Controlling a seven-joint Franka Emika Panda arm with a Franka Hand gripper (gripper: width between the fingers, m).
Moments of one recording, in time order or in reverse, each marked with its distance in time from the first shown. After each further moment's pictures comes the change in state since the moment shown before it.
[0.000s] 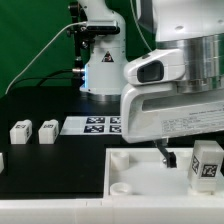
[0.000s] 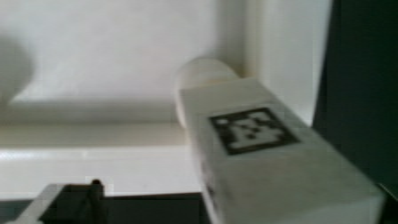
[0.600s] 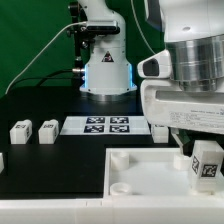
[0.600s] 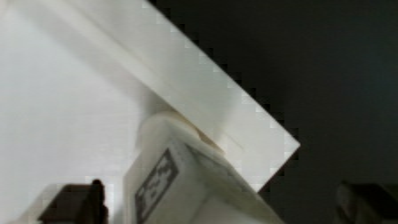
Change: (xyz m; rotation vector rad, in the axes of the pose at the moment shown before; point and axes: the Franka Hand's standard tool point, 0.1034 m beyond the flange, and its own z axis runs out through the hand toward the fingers) arm -0.002 -0.023 -0.001 0.034 -0.044 0.762
